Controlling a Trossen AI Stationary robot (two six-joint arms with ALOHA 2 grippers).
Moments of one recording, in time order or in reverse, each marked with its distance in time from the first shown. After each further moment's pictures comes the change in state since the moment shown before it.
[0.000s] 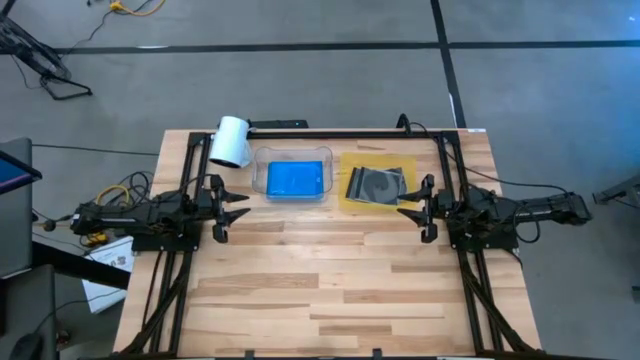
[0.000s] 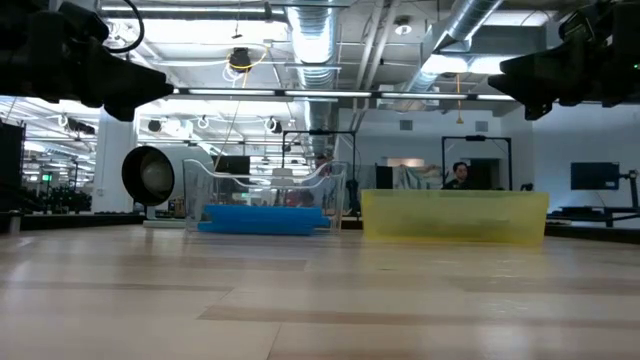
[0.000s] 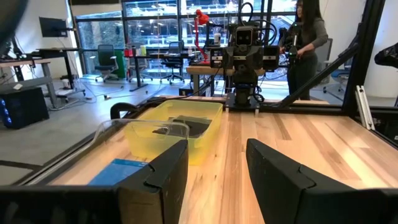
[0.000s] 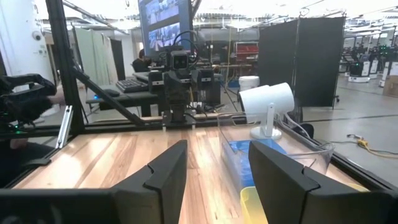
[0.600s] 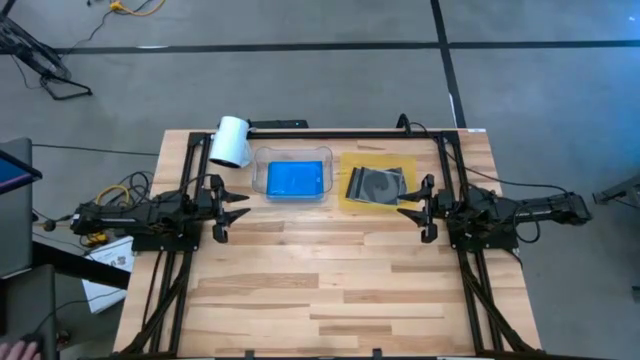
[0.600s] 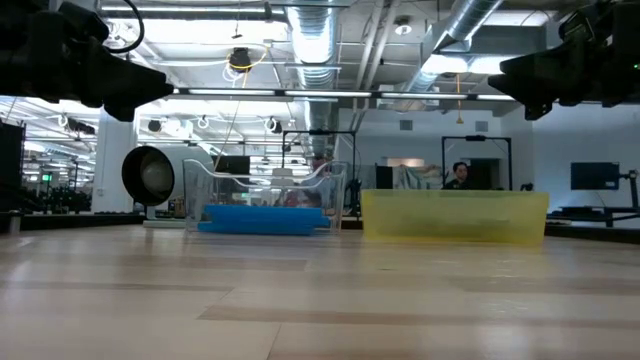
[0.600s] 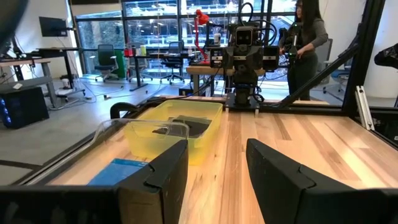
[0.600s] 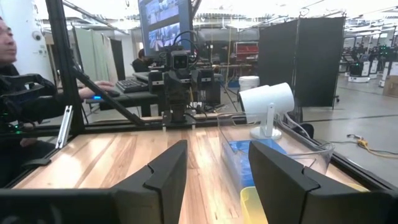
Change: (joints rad) left arm 0.000 0.000 0.000 0.000 0.000 -0.001; right arm 0.000 0.000 0.000 0.000 0.000 0.000
